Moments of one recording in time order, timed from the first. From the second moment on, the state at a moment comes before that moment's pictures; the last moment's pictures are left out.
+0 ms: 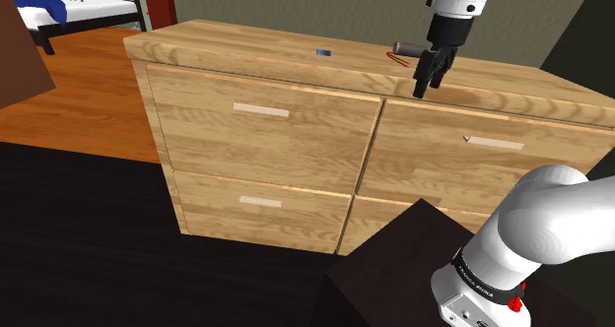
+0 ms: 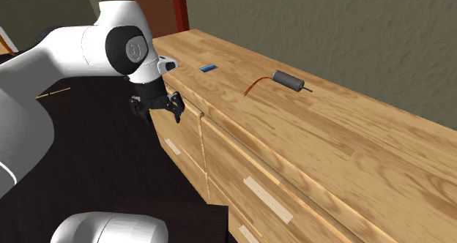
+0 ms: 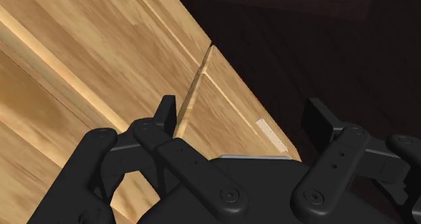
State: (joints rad) arm 0.02 -0.78 -0.05 -2.35 -0.11 1.56 -0.13
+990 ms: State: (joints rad) arm -0.07 -0.32 -0.17 -1.97 -0.13 1.66 -0.10
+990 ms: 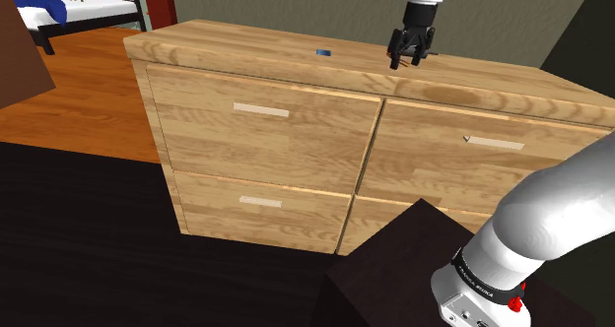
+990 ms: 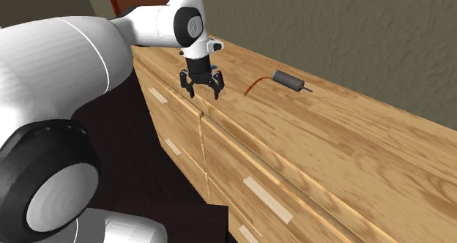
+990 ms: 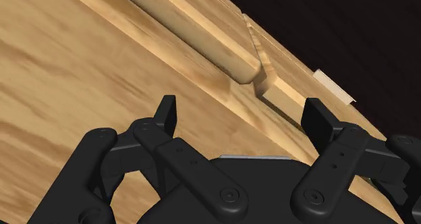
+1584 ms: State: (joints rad) arm -0.14 0.01 -0.26 -1.61 -0.07 1.63 -0.10
